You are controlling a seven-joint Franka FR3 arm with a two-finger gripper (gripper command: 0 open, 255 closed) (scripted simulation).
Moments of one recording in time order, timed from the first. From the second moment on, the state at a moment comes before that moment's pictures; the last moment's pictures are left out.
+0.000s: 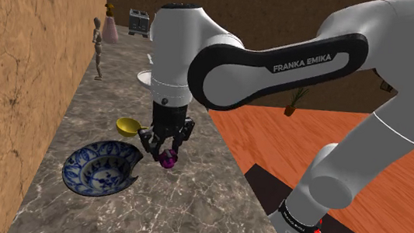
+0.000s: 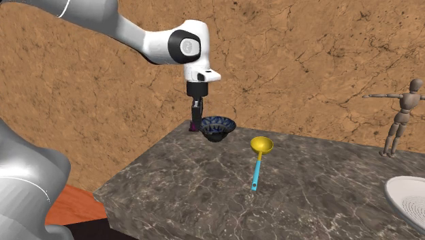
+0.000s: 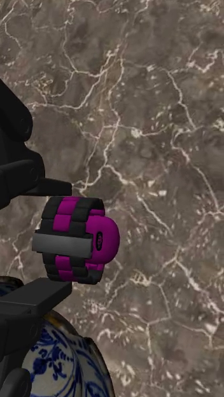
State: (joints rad) arm 0.03 -0.20 0.67 -2.15 0.10 1.94 0.89
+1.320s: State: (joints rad) arm 0.14 0.32 0.73 -1.51 -0.24 1.69 1.12
